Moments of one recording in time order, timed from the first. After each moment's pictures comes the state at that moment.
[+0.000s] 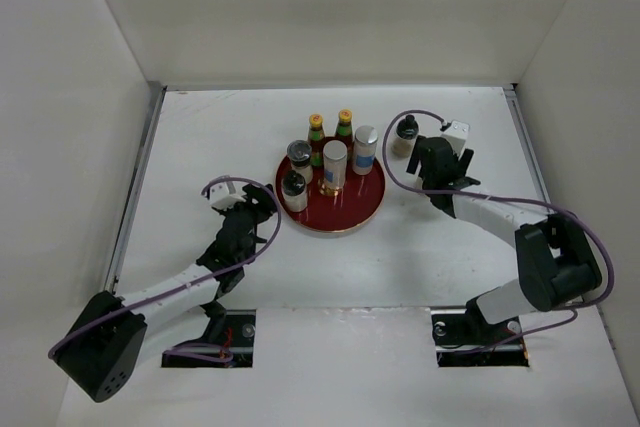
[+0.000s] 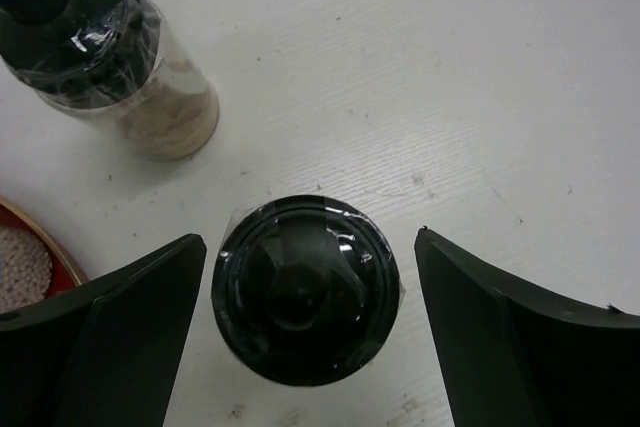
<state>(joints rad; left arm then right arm) -0.62 0.96 0.18 0.66 -0.66 -0.66 0.38 1.47 0.80 0.08 0.63 0.41</state>
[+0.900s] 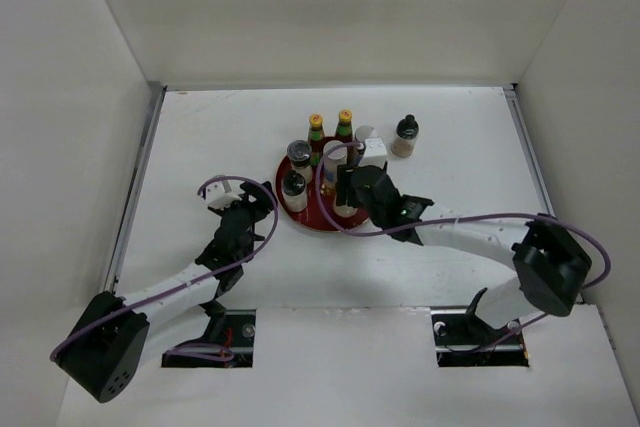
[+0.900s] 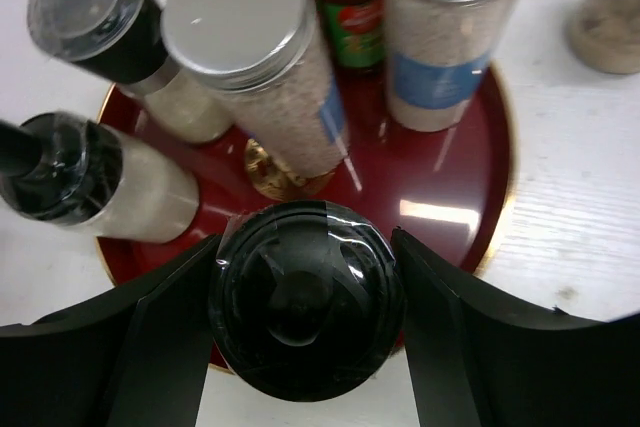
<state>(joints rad) -0.58 0.97 0.18 0.66 -0.65 -0.70 0.88 1.44 0.88 0.07 0.54 0.46</state>
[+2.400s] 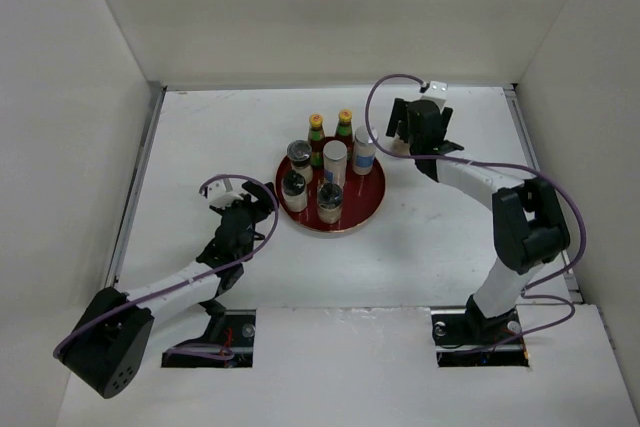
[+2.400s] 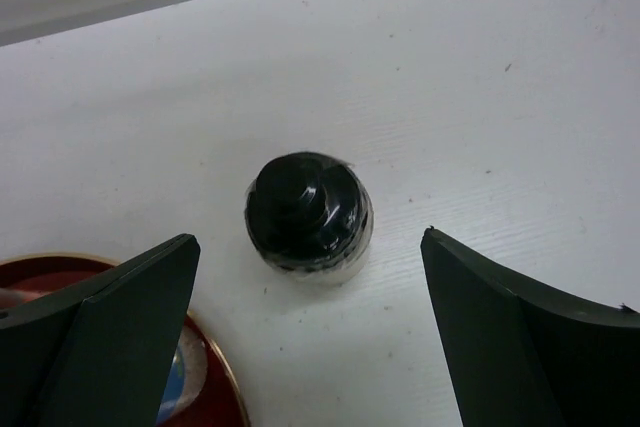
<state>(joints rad) -0.56 0.99 0.18 0.67 -0.59 -0.71 0.37 1.70 1.12 0.17 0.49 0.30</state>
